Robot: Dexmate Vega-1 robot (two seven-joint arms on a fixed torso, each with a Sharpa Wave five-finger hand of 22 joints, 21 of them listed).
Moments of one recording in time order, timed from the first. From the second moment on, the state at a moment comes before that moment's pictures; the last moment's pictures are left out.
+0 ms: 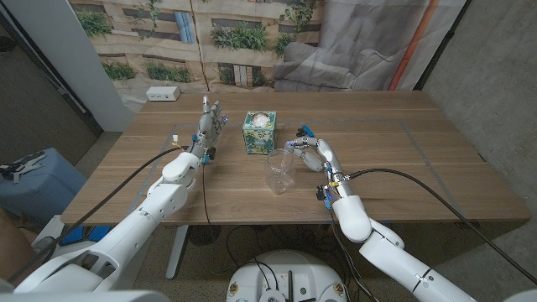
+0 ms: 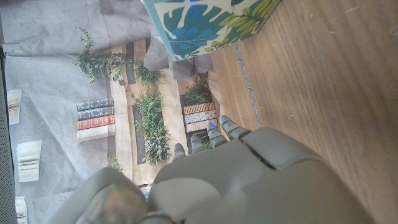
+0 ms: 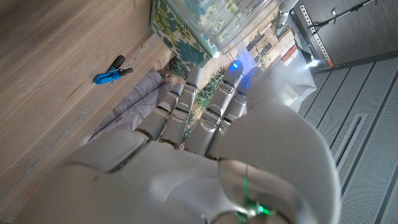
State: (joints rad) left arm 0.84 0.51 0.37 -1.30 -0.65 -0.29 -0.03; left_hand 0.00 0.06 -0.20 0.16 0.33 -0.17 -0.22 0.20 0.21 -0.14 -0.14 0.21 0.20 -0.06 -0.04 0.19 0.19 -0.04 -0.04 0.22 0.20; right arm -1.18 -0.50 -0.55 -1.79 -0.14 0.26 -0.49; right_hand 1.04 0.10 0.26 -0.17 0.20 1.03 -0.17 0.46 0.19 1.19 -0.21 0.27 0.27 0.66 -0.06 0.49 0.26 0.47 -0.05 0.19 0.16
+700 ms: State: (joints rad) left arm 0.84 0.51 0.37 -1.30 -0.65 -0.29 -0.03; left_hand 0.00 0.06 -0.20 0.16 0.33 -0.17 -0.22 0.20 0.21 -0.14 -0.14 0.21 0.20 -0.06 -0.04 0.19 0.19 -0.04 -0.04 0.22 0.20; right arm -1.19 -0.48 -0.56 -1.78 -0.13 0.27 -0.50; right_hand 1.12 0.09 0.27 -0.18 0.19 1.05 -0.17 0.47 0.19 1.20 -0.21 0.28 0.30 0.70 -0.07 0.51 0.28 0.47 -0.05 0.19 0.16
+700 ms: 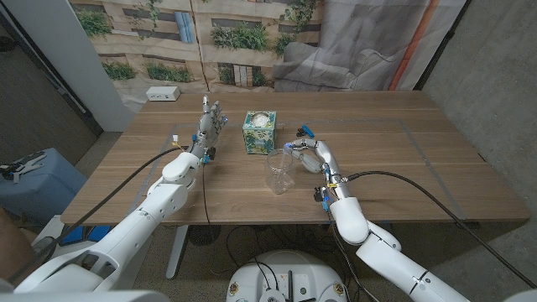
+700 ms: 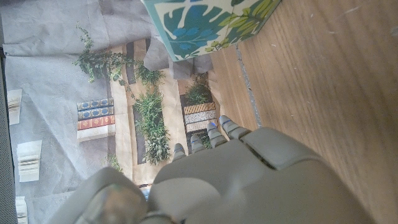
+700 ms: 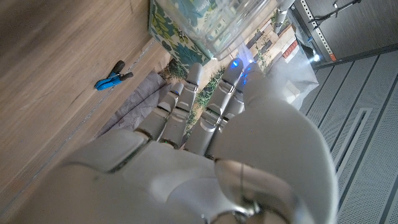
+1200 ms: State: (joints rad) left arm 0.84 0.51 0.37 -1.30 -0.65 -0.29 -0.03; left_hand 0.00 0.06 -0.20 0.16 0.33 -0.17 -0.22 0.20 0.21 -0.14 -0.14 0.21 0.20 -0.06 -0.04 0.19 0.19 -0.04 -0.04 0.22 0.20; right arm -1.18 -0.47 -0.56 -1.77 -0.11 0.28 -0.51; right_hand 1.14 0.08 0.28 -0.17 0.19 1.05 -0.16 0.47 0.19 1.22 -0.21 0.29 0.31 0.72 -0.07 0.51 0.29 0.49 -0.04 0.19 0.16
